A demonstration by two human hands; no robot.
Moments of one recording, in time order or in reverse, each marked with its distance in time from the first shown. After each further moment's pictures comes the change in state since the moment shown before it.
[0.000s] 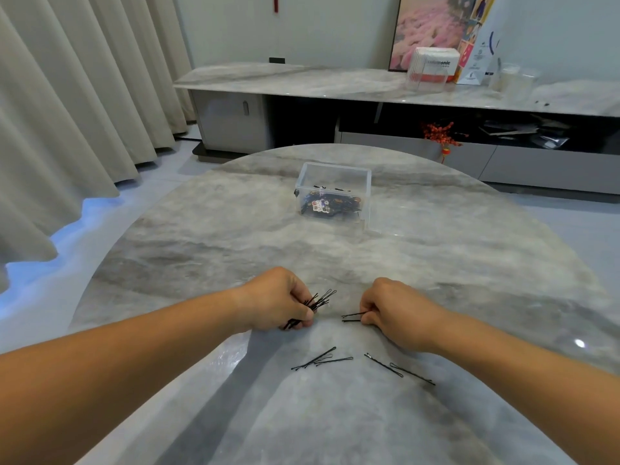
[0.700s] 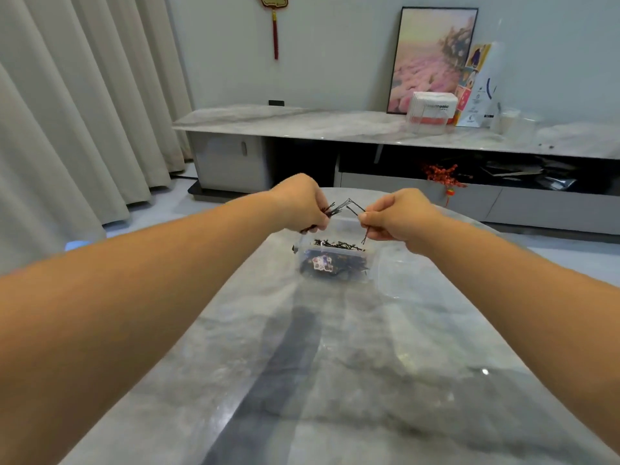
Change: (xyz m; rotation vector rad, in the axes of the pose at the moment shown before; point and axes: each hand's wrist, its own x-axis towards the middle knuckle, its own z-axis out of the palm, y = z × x) left_hand 0.123 0.125 -0.136 0.255 0.361 0.215; right_hand 0.157 0.030 -0.146 1.010 0.472 0.264
